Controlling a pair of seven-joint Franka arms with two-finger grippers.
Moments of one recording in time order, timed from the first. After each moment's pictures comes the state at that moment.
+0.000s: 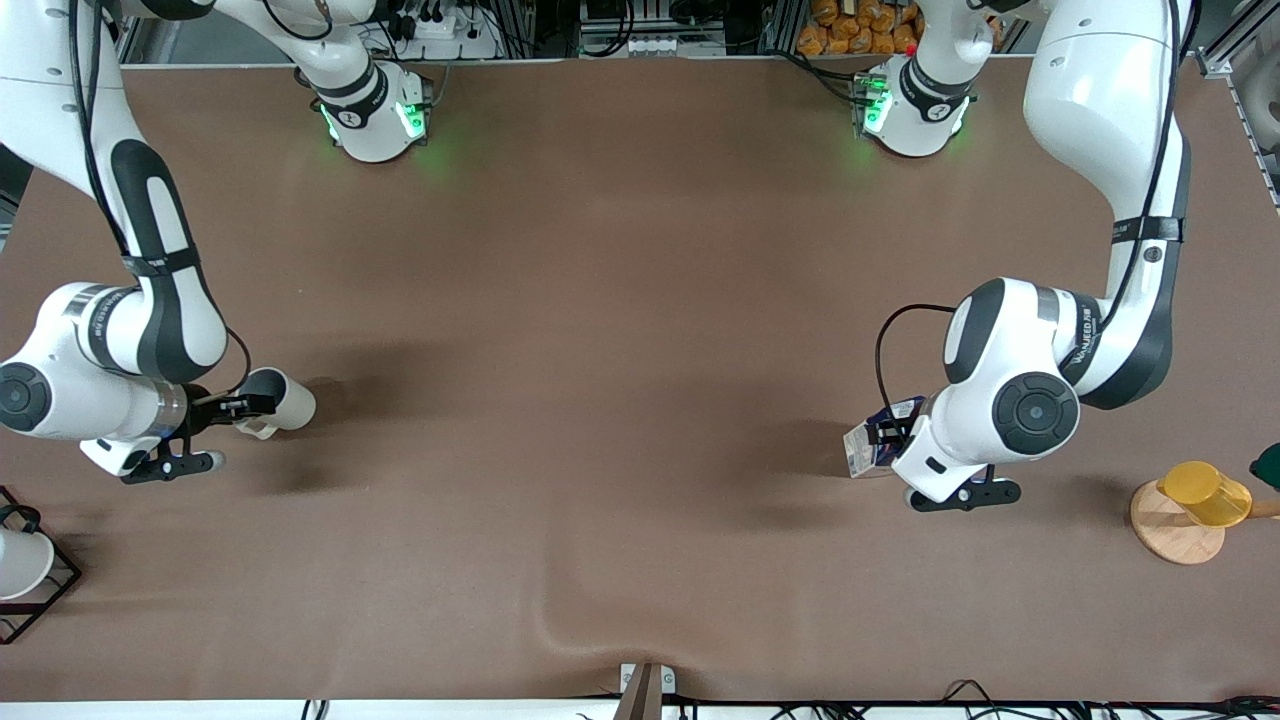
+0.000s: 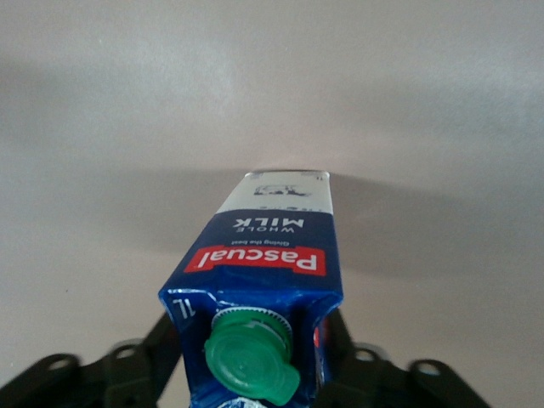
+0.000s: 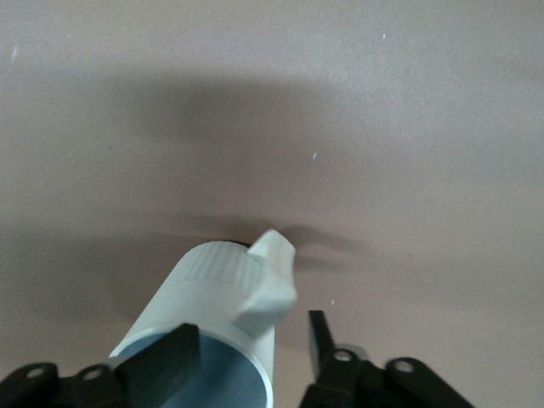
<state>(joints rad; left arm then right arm) -0.18 0.64 -0.11 -1.36 0.09 1.79 -0.39 -0.09 0.53 -0.08 -1.73 0.02 2.04 -0.34</state>
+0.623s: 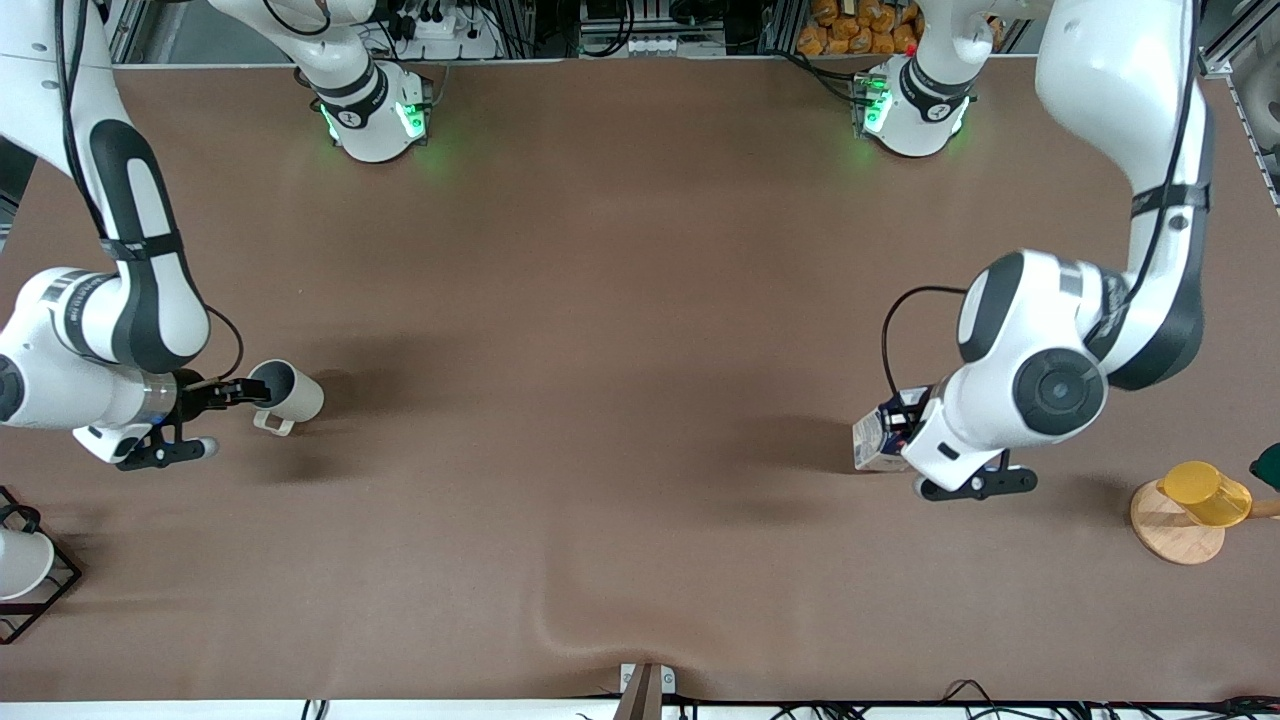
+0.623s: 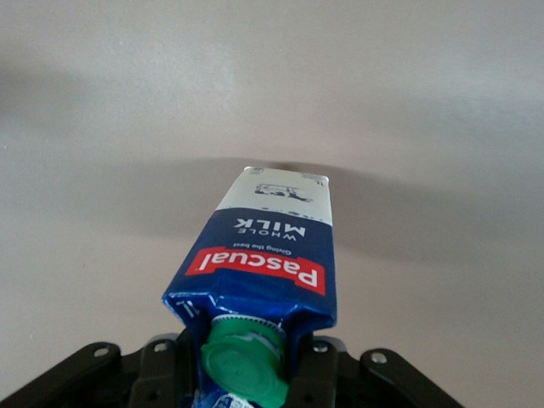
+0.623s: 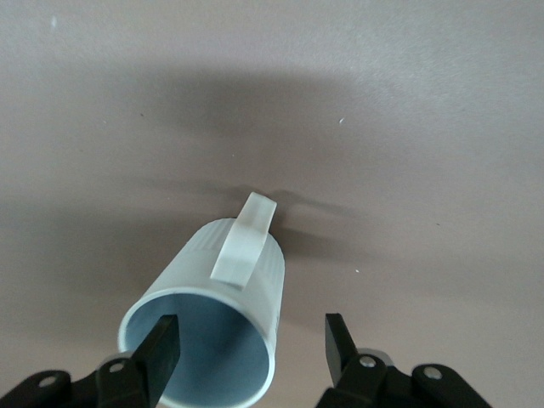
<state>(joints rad) -0.18 0.55 -0.12 -1.33 0.06 1.70 -0.40 -0.10 0.50 -0.08 -1.78 0.07 2.03 -0.38</state>
